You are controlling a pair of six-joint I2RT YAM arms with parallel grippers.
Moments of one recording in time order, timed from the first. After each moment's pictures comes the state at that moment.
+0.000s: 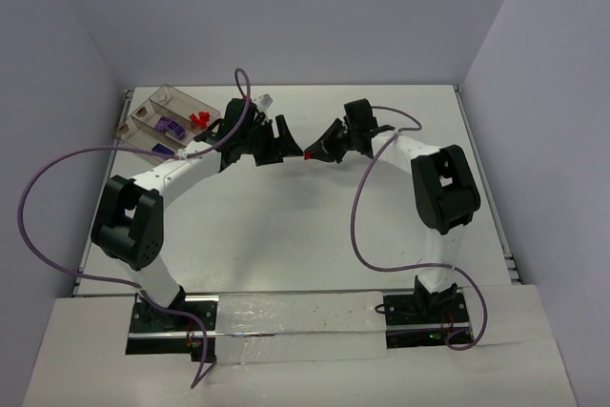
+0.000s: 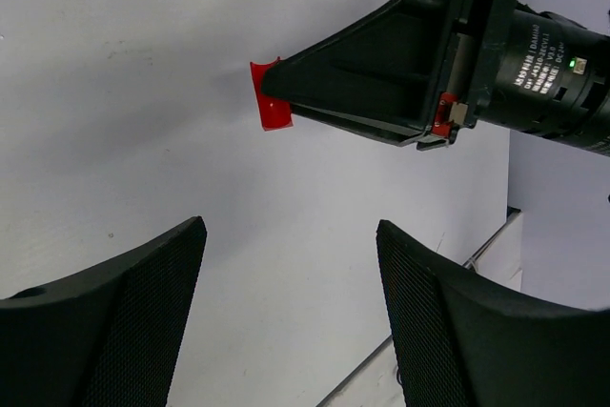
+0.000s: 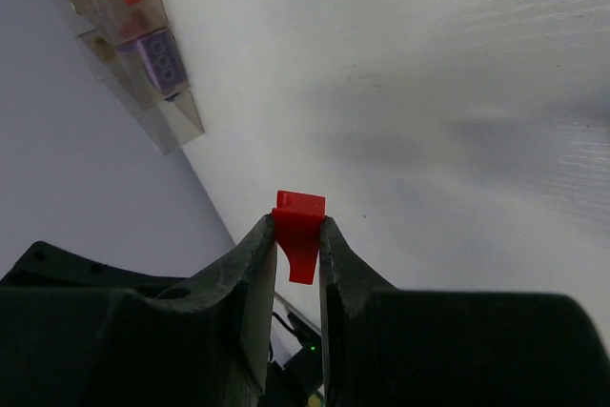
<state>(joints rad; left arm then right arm) -0.50 1.71 1.25 -0.21 0.35 -0.67 0.36 1.93 1.29 -0.14 -0.46 1.12</state>
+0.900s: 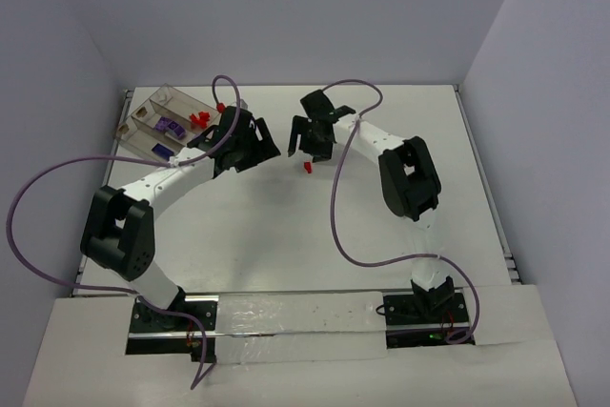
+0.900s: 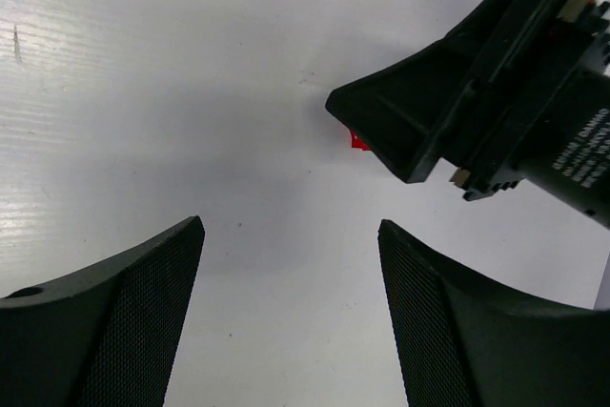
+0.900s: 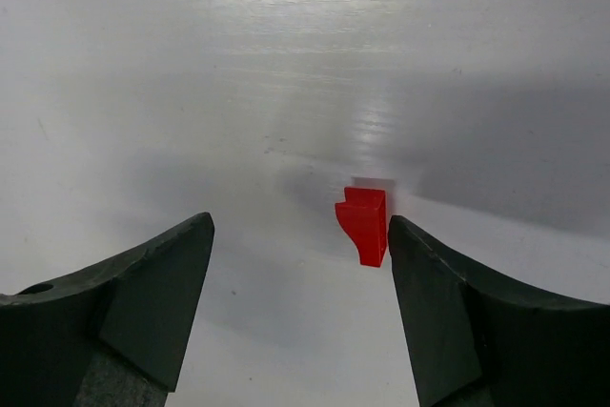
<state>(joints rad) -0.50 1.62 1.18 -0.32 -0.04 -0.76 0.52 2.20 1.76 -0.59 -0.05 0.66</state>
